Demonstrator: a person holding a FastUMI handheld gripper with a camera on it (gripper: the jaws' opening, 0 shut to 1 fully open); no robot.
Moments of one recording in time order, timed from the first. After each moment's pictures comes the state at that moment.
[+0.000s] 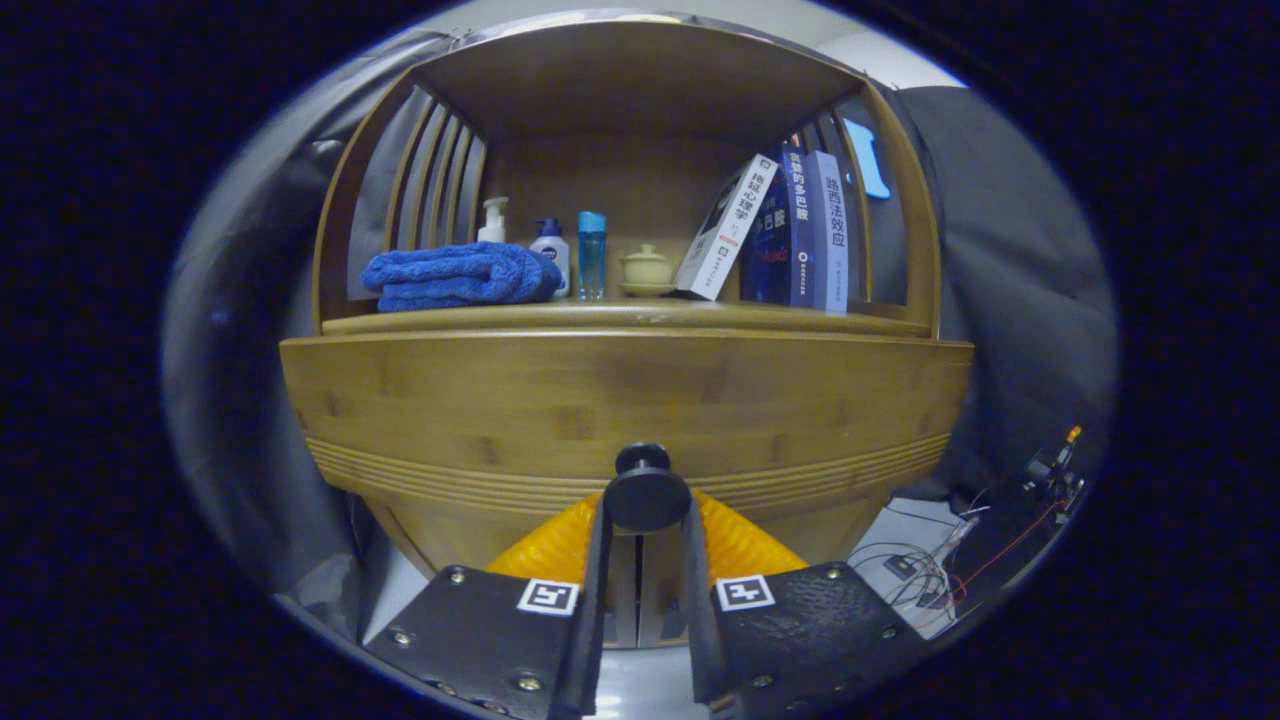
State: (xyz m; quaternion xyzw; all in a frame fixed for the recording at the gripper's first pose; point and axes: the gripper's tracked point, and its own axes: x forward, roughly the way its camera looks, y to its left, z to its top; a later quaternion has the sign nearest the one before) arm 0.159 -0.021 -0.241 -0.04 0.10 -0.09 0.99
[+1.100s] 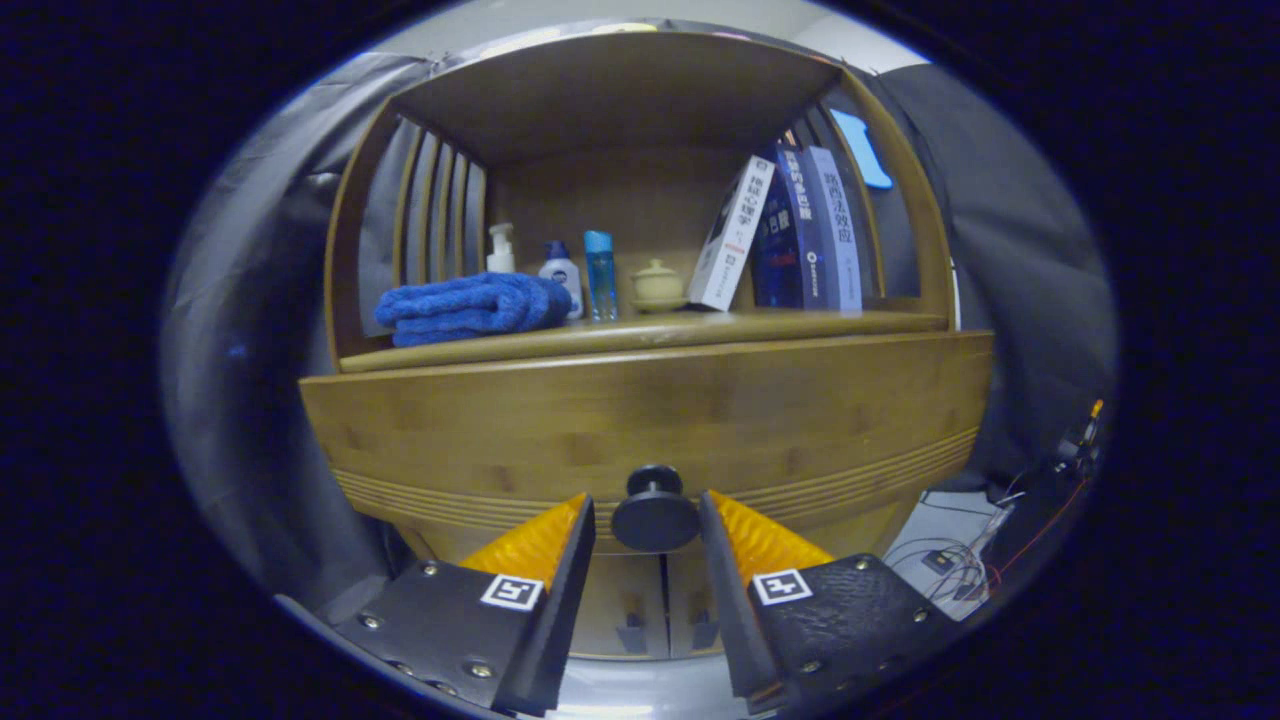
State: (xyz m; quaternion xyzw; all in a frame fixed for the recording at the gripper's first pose) arm 0.177 -0.028 -0.233 -0.01 0.09 -0.07 0.99
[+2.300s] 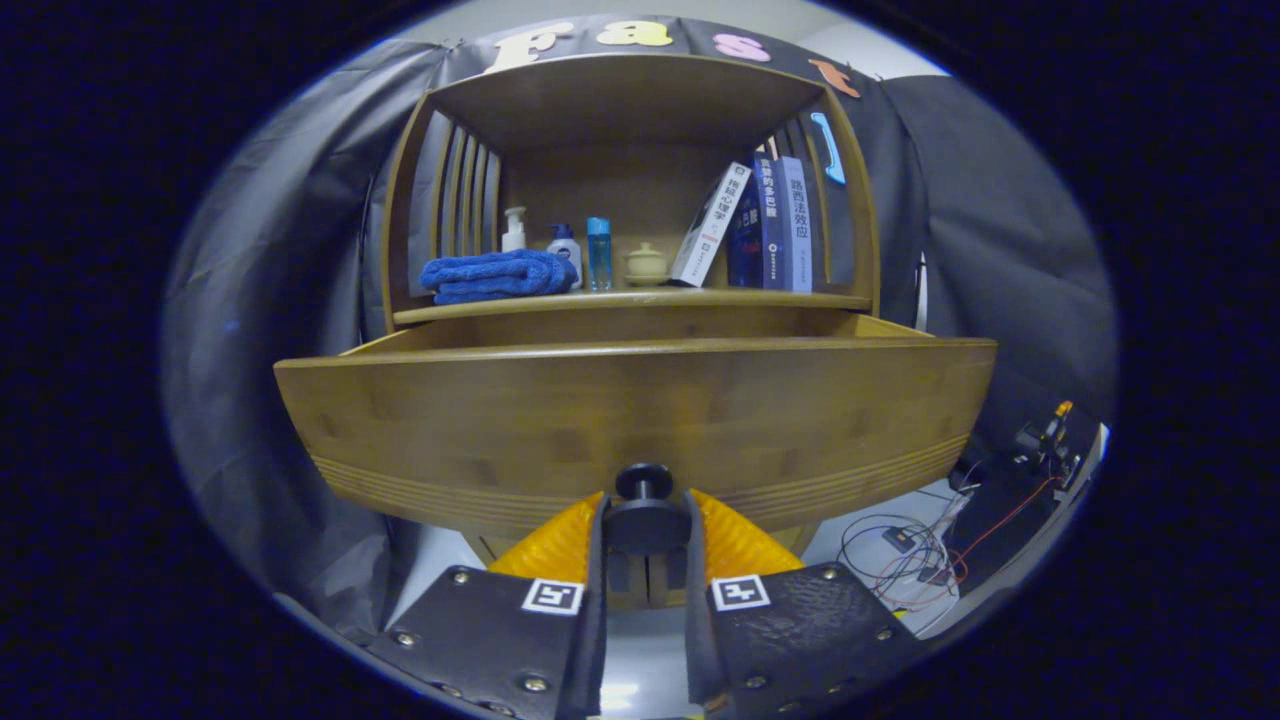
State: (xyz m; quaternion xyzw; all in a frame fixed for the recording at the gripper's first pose) arm 0.054 -0.014 -0.246 -0.02 0.12 -0.08 0.99
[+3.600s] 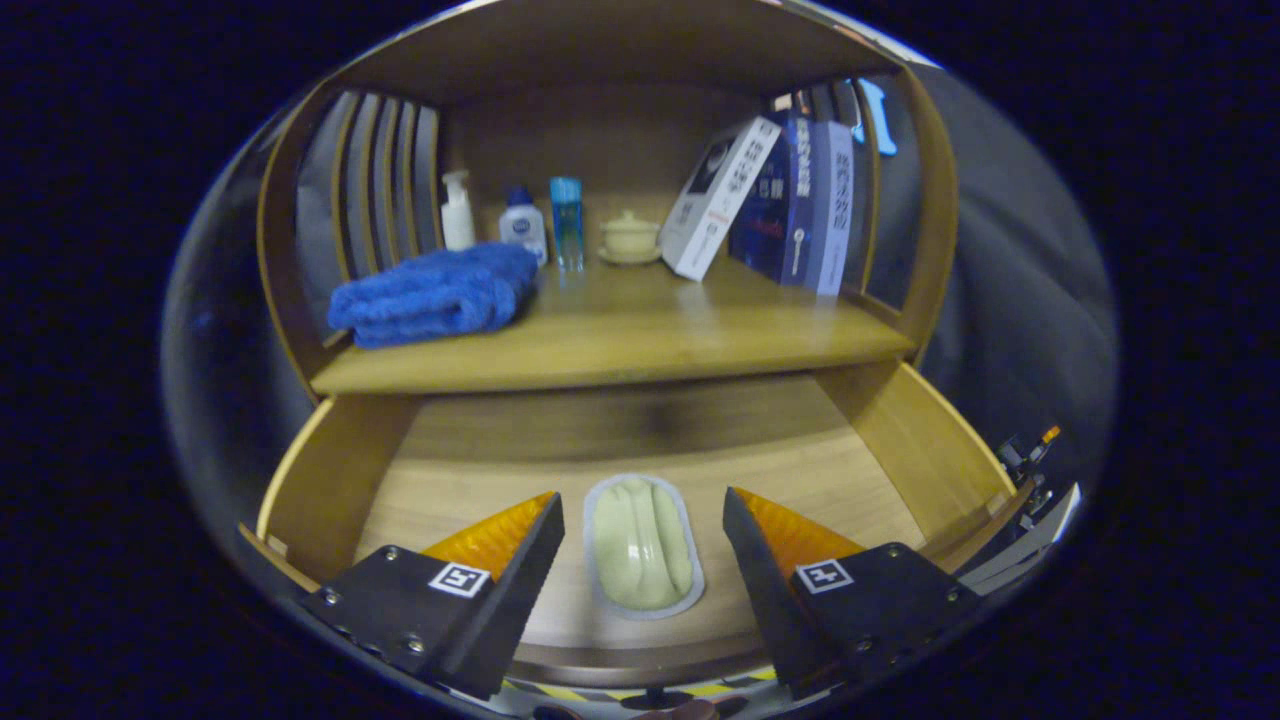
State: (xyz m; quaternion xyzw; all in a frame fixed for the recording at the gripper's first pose) arm 0.164 -0.027 -0.198 -0.02 0.30 -0.12 0.95
